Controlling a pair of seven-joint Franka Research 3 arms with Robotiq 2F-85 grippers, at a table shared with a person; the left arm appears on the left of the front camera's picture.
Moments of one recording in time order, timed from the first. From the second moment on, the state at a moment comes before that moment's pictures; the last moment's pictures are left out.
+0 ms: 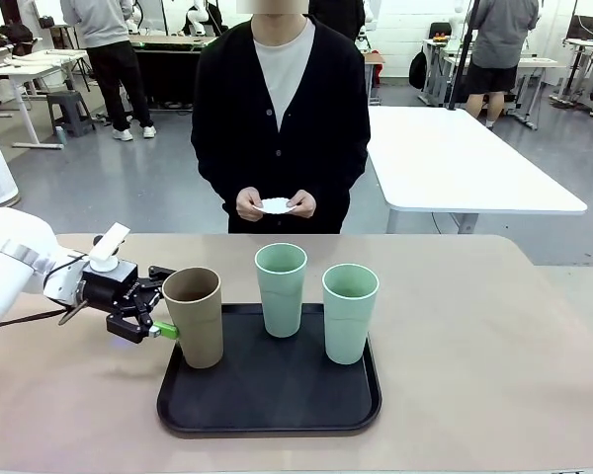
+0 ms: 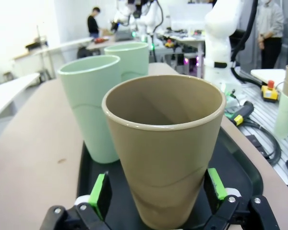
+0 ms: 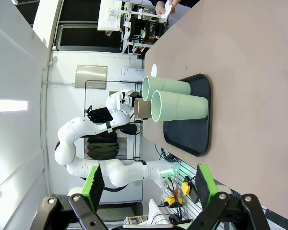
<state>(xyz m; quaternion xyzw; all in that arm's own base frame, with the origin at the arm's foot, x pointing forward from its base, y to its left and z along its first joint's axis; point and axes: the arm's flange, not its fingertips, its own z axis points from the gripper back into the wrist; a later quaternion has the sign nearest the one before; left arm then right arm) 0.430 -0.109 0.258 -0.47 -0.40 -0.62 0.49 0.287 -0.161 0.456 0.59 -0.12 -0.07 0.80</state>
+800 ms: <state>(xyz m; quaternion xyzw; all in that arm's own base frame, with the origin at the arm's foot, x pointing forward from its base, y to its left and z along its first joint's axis) 0.425 -0.144 0.254 -0.48 -0.38 -0.64 0.47 0.287 -0.161 0.456 0.59 -0.12 -0.07 0.80</state>
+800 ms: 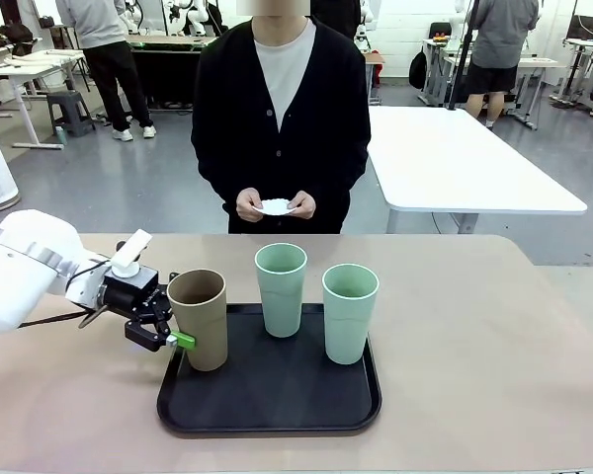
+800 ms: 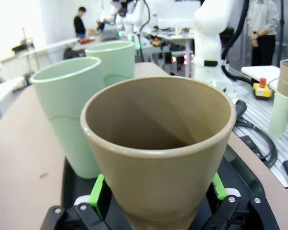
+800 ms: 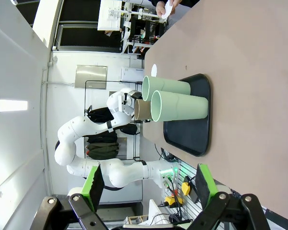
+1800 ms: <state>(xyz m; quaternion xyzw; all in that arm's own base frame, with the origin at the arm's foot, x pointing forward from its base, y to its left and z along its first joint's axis) 0.425 -0.133 0.287 -0.50 -0.39 -0.61 0.48 0.287 -0.161 0.455 0.59 -0.12 -0.07 0.80</state>
